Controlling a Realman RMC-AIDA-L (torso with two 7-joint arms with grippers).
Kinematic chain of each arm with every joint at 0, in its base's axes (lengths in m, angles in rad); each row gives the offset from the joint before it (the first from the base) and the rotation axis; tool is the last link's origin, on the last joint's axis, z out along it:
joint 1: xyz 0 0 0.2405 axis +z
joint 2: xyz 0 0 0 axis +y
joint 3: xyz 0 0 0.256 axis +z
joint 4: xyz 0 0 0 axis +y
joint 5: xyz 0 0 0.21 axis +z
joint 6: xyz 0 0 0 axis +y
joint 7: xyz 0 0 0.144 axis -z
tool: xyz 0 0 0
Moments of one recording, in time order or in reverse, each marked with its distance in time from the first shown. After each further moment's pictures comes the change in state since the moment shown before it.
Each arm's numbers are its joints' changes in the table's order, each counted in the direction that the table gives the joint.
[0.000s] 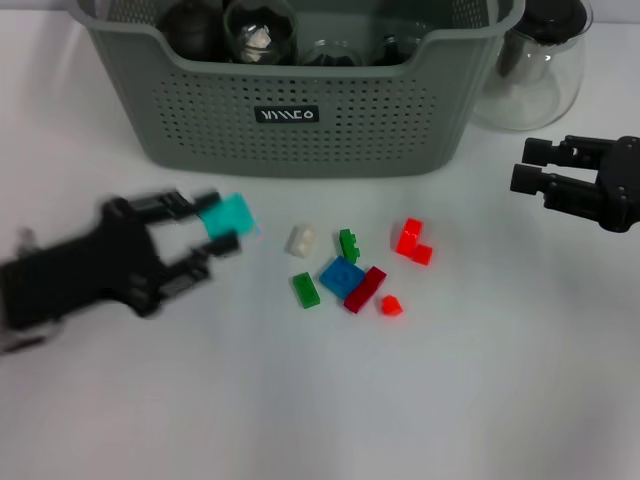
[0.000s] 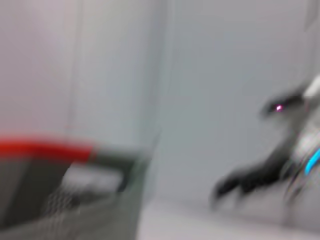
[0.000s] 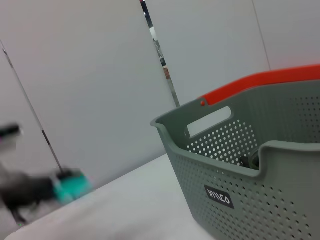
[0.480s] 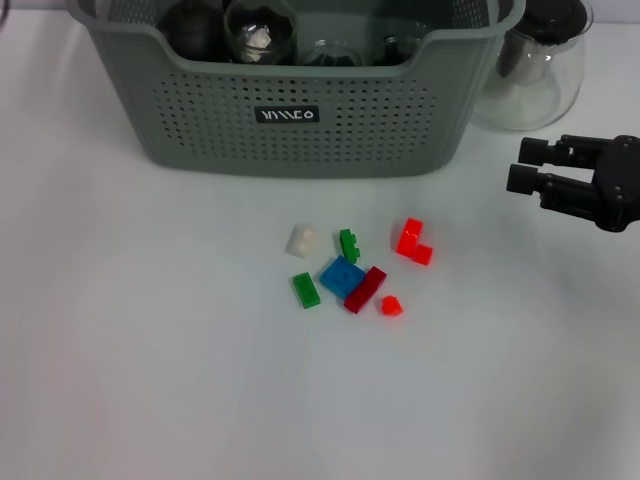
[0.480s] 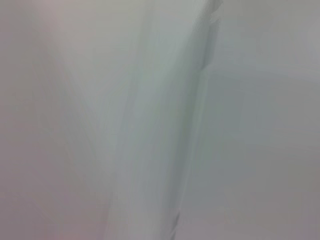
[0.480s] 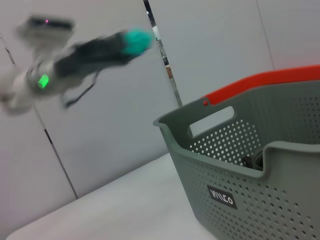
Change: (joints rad) left arm -0.341 0.113 0.047 0.345 -0.179 -0.125 0.820; right arm 0.004 0.002 -0.005 -0.002 -0.001 -0.001 0.000
